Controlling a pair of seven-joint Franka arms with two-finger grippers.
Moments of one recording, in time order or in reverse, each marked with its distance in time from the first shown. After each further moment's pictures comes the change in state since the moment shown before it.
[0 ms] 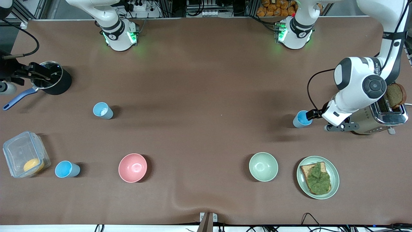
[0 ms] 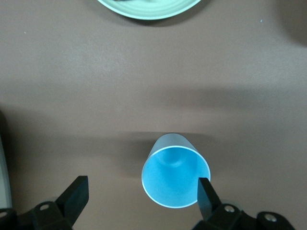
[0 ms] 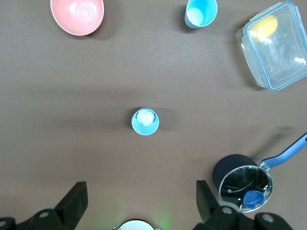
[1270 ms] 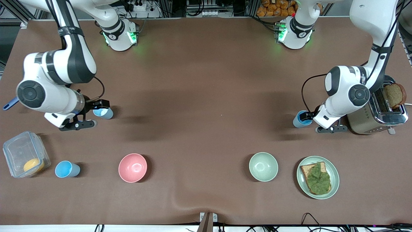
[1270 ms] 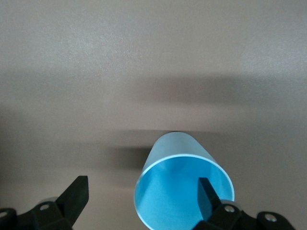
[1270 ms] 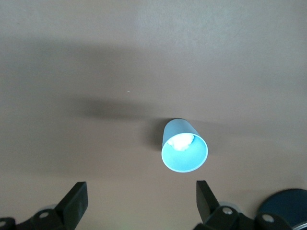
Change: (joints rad) left arm 0.001 0.092 0.000 -0.049 0.000 0.103 0.000; right arm 0.129 0.151 0.001 -0.416 0.016 0.439 0.075
